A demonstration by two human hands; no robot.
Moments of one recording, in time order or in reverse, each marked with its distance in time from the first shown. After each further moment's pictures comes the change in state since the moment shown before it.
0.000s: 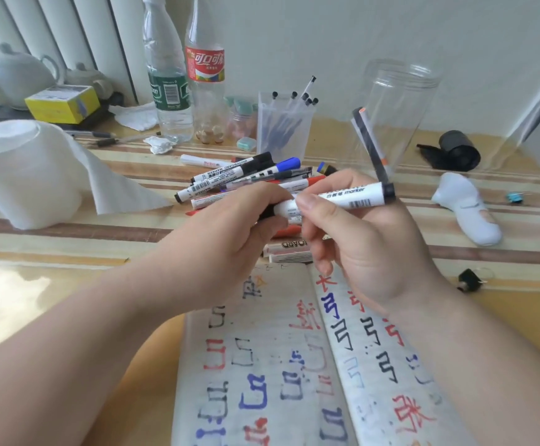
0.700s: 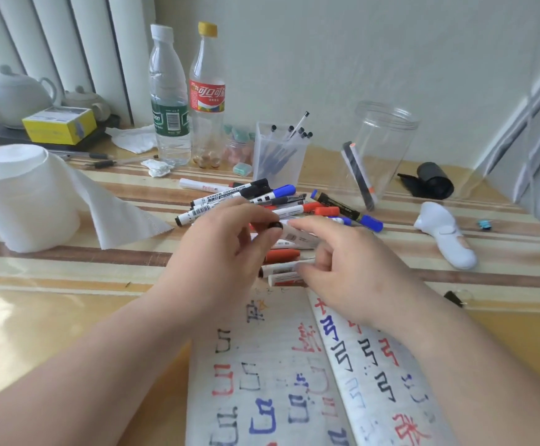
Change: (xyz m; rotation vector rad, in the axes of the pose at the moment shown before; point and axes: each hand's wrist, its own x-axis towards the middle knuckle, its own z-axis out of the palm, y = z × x) left_hand 0.006 -0.013 0.009 -0.095 0.333 -0.122; right_hand 0.009 -0.002 -0.009 -1.130 -0.102 -0.012
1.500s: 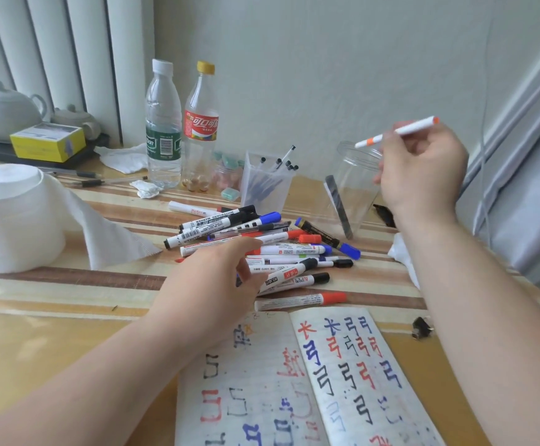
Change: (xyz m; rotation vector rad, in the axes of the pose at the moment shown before) left_hand 0.000 -0.009 0.006 0.216 -0.152 -0.134; right_hand 0.092 0.026 -0.095 0.480 0.959 0.039
